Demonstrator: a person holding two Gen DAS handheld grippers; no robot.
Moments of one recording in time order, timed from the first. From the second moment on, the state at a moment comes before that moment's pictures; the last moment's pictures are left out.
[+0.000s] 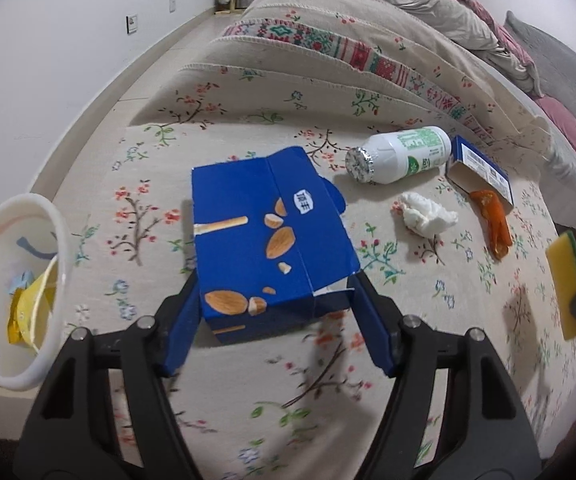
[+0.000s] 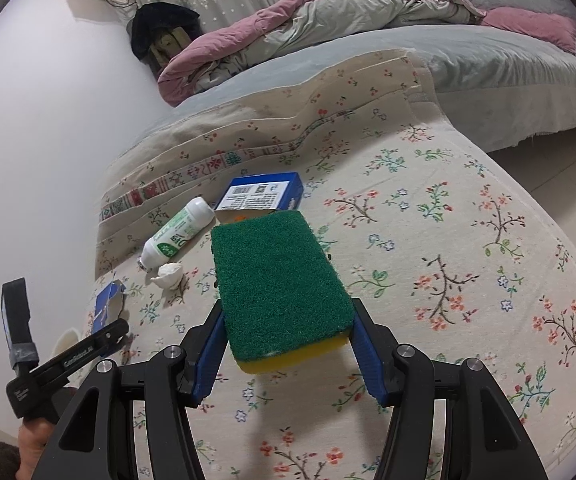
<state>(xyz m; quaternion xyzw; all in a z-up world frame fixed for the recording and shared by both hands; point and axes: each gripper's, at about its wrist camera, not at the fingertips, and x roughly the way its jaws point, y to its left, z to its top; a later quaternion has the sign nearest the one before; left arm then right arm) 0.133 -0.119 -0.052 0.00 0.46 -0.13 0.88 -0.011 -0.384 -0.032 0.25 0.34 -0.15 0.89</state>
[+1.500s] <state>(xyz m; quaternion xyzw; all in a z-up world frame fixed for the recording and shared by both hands) 0.113 0.082 -0.032 -0.09 0.43 -0.08 0.89 0.094 -0.203 -0.023 0.16 0.38 0.00 0.91</state>
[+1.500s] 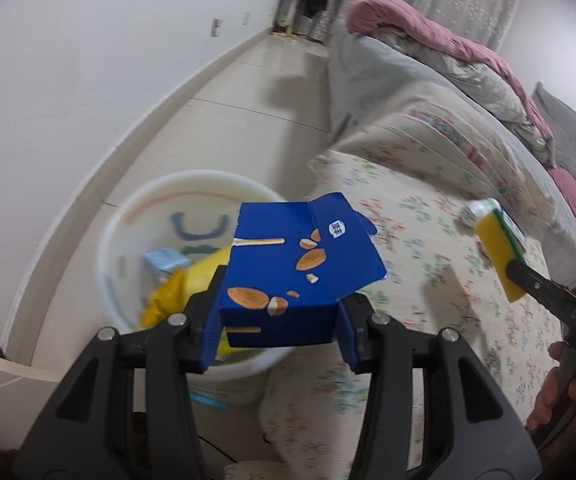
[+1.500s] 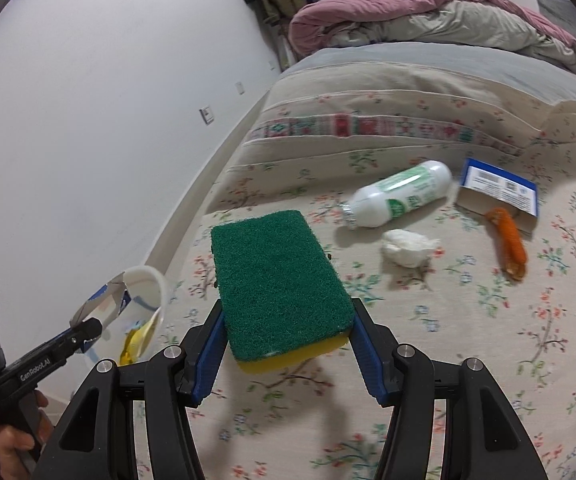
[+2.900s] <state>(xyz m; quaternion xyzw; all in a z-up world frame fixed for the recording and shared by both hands) 0.109 0.194 -0.051 -0.11 0.49 0.06 0.86 0.176 -0.046 -0.063 0.10 0.44 0.16 0.88</state>
